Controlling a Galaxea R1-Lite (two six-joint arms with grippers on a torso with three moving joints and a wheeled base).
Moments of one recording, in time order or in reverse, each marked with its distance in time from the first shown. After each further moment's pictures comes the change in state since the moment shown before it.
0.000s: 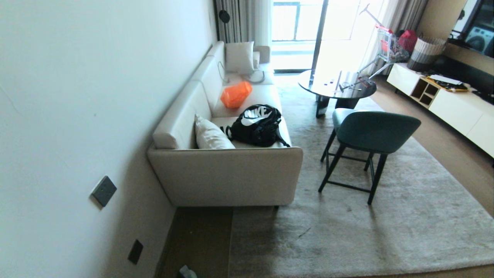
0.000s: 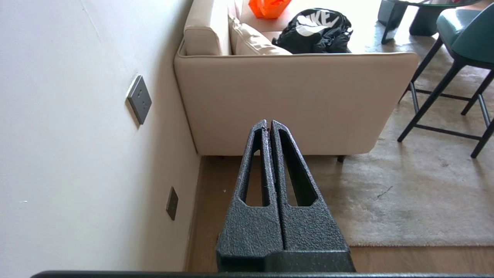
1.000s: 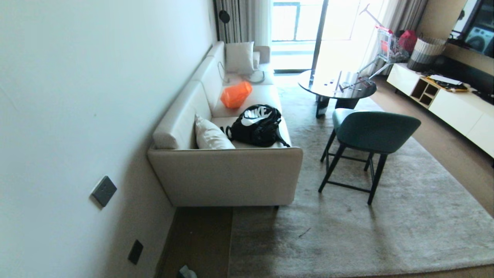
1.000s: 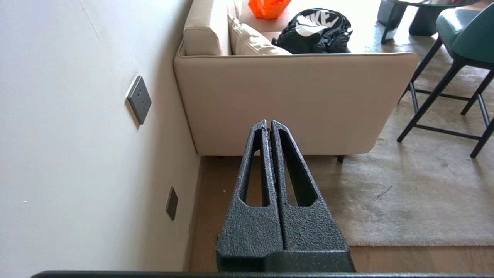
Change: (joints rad) left arm 0.000 0.000 0.000 0.000 0.000 0.000; right arm 0.000 0.000 0.000 0.001 0.001 -0.001
